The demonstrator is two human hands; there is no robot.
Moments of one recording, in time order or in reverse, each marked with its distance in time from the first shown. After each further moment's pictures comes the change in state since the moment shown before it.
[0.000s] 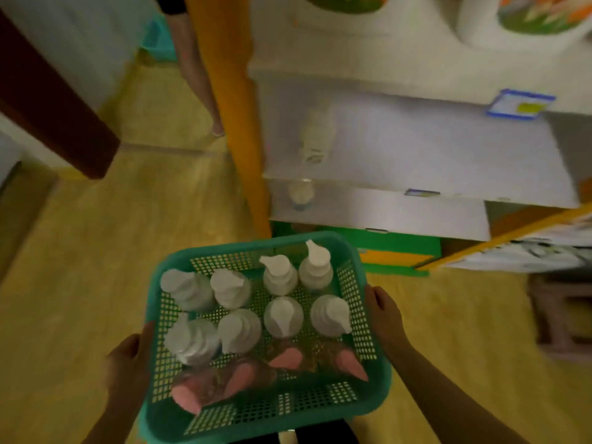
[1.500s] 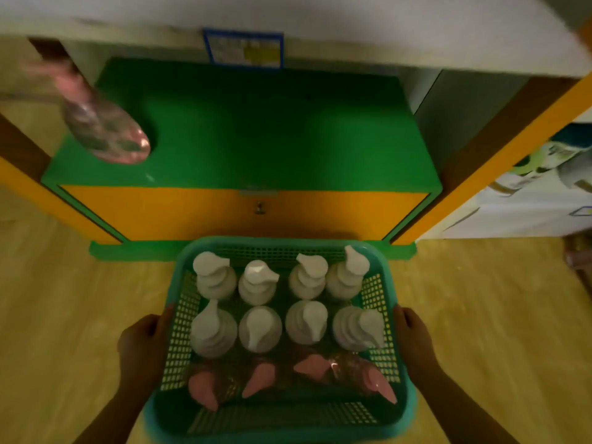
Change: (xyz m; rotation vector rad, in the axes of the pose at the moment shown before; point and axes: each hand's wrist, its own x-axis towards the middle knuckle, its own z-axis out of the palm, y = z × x) left_hand 0.039 -0.166 0.609 -0.034 -0.141 0.262; right_hand 0.345 0.504 -0.025 0.017 0.237 0.190
